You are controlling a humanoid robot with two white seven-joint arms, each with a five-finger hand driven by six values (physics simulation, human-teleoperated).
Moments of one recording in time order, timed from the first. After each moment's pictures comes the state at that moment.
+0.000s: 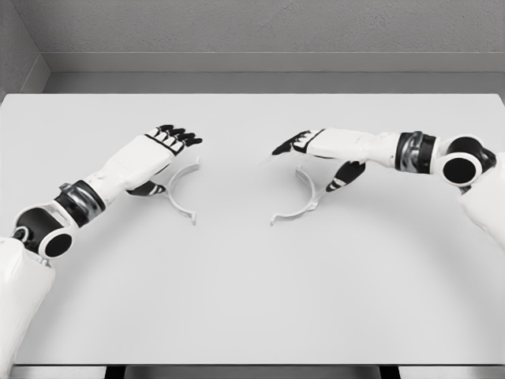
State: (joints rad) left arm -0.29 0.37 -0.19 -1.46 -0.92 -0.51 -0.26; right arm -0.74 -0.56 0.67 -1.20 0.25 -0.61 0.61
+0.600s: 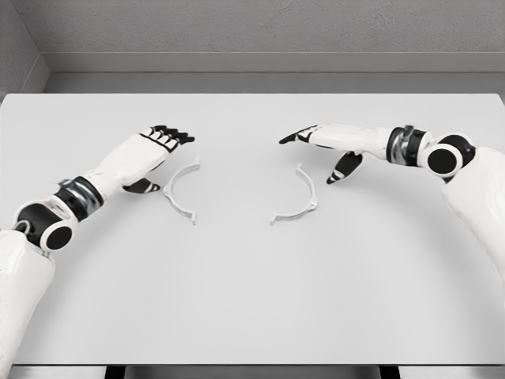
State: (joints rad) left arm -0.33 0.35 -0.19 -1.36 -0.93 -0.51 -0.26; right arm -0.80 -0.41 0.63 -0.92 0.35 -0.61 0.61
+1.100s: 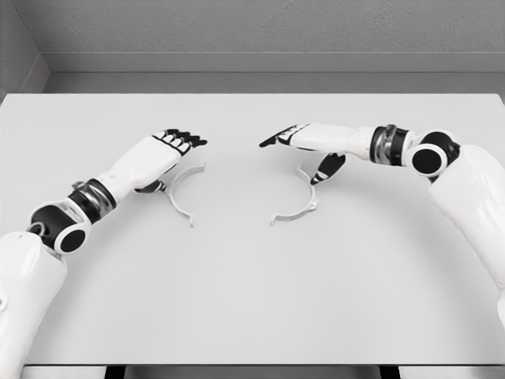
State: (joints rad) left arm -0.32 0.32 -0.21 -1.38 -1.00 -0.50 -0.22; right arm -0.79 -0.39 0.66 -1.00 0.35 -0.61 0.61
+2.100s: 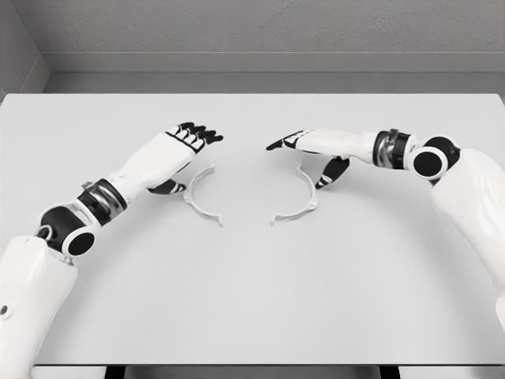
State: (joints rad) left arm -0.30 0.30 -0.22 -1.48 -0.93 -0.48 -0.26; right arm -0.80 -0.39 0.66 -0.94 0.35 -0.60 0.61
